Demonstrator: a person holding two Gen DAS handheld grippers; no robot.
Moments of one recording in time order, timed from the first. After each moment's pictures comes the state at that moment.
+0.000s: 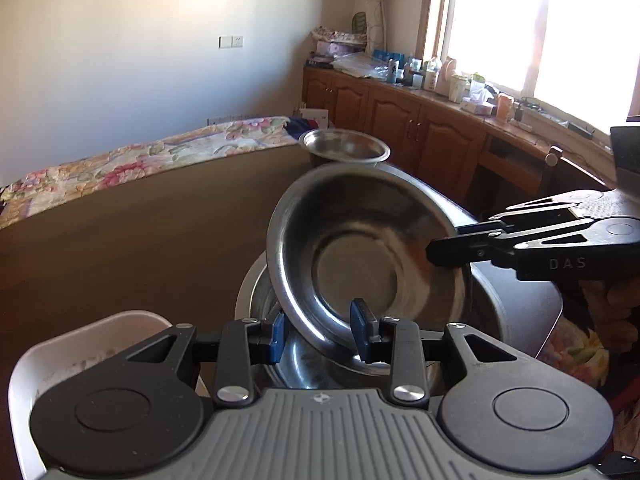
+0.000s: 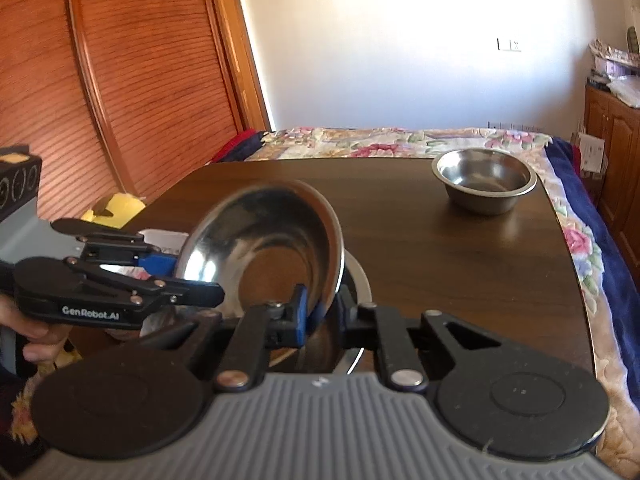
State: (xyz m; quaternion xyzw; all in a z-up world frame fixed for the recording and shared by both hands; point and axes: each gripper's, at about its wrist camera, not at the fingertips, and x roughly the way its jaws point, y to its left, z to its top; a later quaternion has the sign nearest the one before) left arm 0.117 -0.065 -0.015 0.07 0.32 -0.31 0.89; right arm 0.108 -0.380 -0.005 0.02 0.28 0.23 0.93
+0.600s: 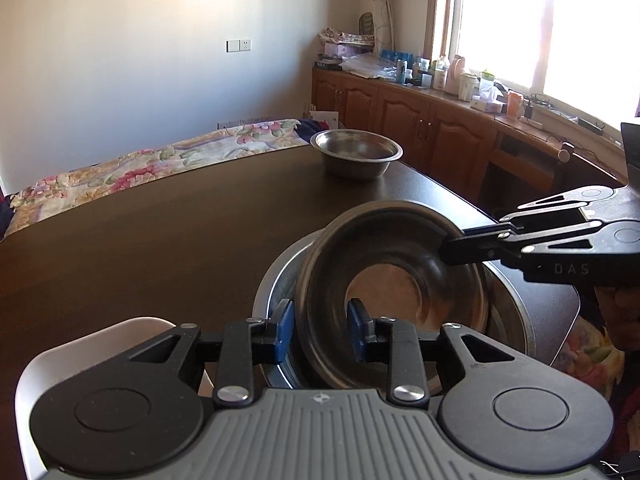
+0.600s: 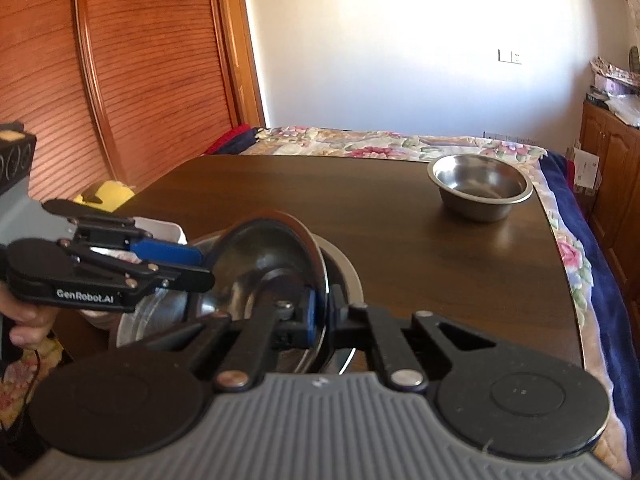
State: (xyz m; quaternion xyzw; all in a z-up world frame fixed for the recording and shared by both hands) left arm 0.117 -0.062 -0.019 0.08 0.31 -0.30 0.90; right arm 0.110 -0.376 -0.012 -0.01 0.28 0.22 0.94
